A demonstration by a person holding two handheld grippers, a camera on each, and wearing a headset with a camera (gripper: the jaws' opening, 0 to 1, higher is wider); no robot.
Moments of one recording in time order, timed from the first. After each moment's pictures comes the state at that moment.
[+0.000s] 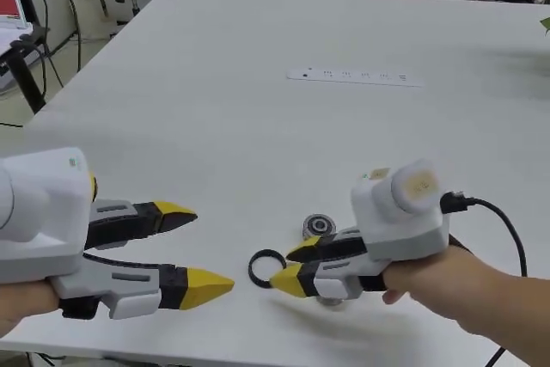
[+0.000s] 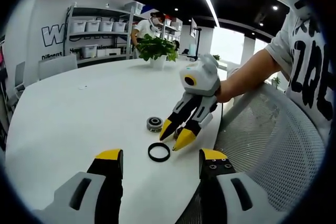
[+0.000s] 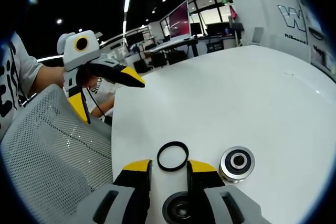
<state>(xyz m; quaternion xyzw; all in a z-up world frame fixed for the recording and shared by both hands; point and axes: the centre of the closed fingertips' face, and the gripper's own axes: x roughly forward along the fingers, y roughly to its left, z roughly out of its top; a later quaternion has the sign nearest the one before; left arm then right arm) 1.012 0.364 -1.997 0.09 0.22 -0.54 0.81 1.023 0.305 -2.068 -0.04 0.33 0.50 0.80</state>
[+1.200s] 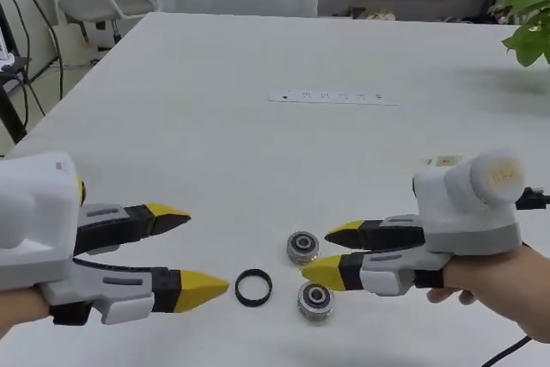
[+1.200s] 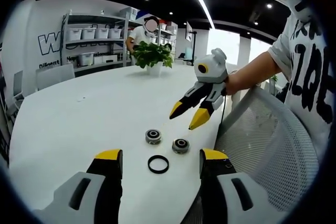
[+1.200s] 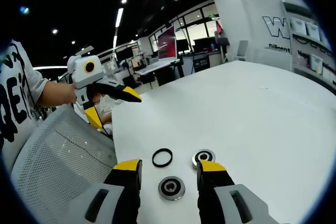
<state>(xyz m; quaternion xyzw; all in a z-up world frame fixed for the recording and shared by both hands) 1.015 0.353 -1.972 0.09 0.20 -0.55 0.81 1.015 0.247 -2.008 -0.01 0.28 0.46 0.84</state>
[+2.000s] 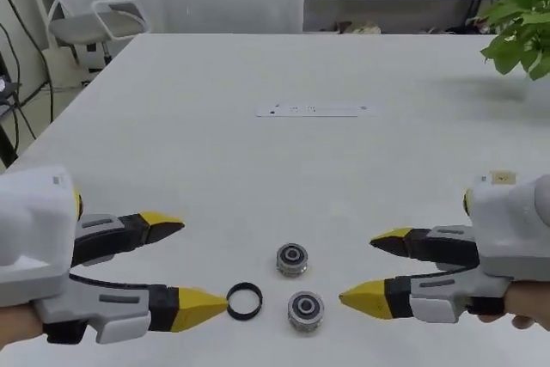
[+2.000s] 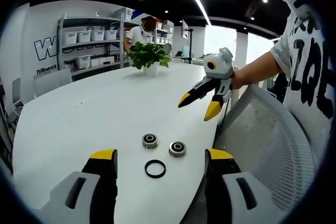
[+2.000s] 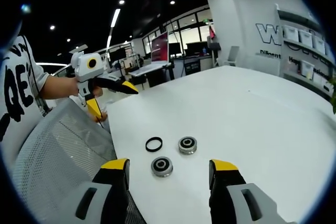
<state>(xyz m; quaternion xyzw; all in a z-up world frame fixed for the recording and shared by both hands) 1.006 0.341 -1.959 0.11 0.19 -0.56 0.80 0.986 0.198 -1.995 -0.03 0.26 0.42 0.87</state>
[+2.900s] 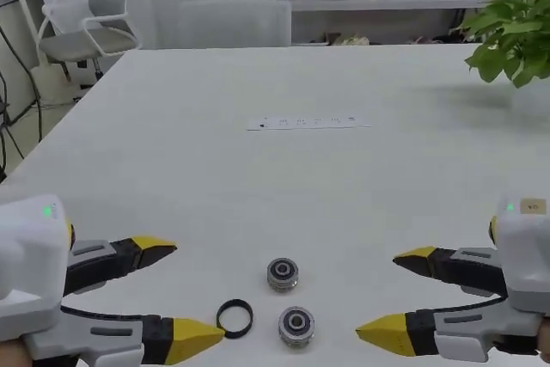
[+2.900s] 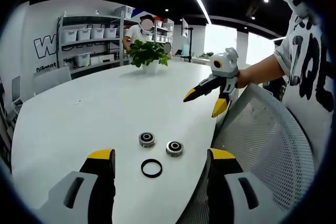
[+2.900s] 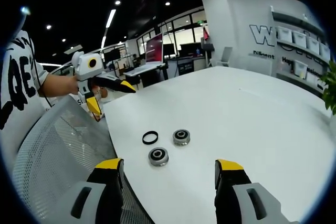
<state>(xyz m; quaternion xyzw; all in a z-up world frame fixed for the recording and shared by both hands) 1.001 0.336 -1.963 0.12 0.20 -0.56 0.80 0.974 0.175 -1.995 -0.03 0.26 0.40 0.88</state>
